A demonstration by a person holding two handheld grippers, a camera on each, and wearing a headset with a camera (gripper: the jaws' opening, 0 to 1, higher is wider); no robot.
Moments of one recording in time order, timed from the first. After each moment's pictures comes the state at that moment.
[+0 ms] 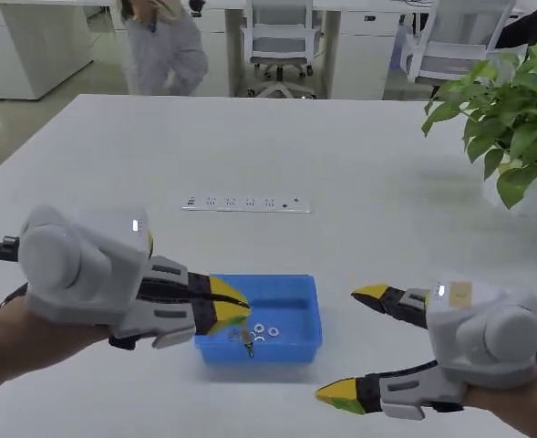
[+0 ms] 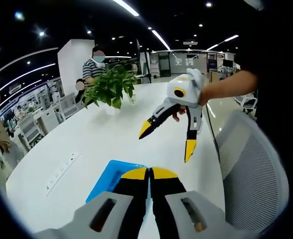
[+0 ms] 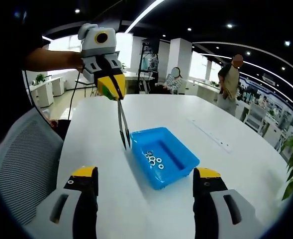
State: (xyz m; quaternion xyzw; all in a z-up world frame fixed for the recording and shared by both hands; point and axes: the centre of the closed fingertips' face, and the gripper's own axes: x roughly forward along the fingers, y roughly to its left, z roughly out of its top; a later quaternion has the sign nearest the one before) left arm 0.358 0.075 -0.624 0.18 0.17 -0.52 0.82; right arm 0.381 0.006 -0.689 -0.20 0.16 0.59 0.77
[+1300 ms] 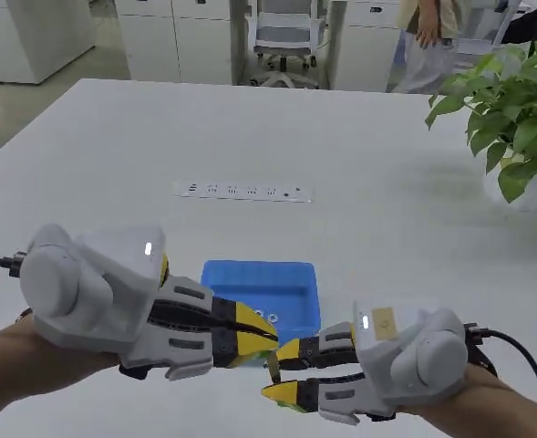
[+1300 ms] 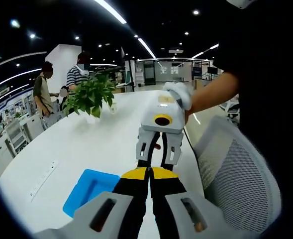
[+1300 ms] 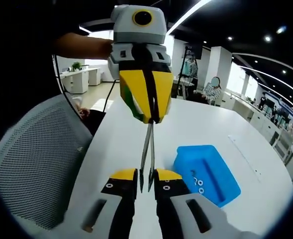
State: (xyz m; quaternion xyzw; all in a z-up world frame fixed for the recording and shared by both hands) left arm 0.315 0.040 -0.624 0.15 0.14 -0.58 0.79; right arm 0.315 0.067 -0.707 -0.24 0.12 0.71 0.65
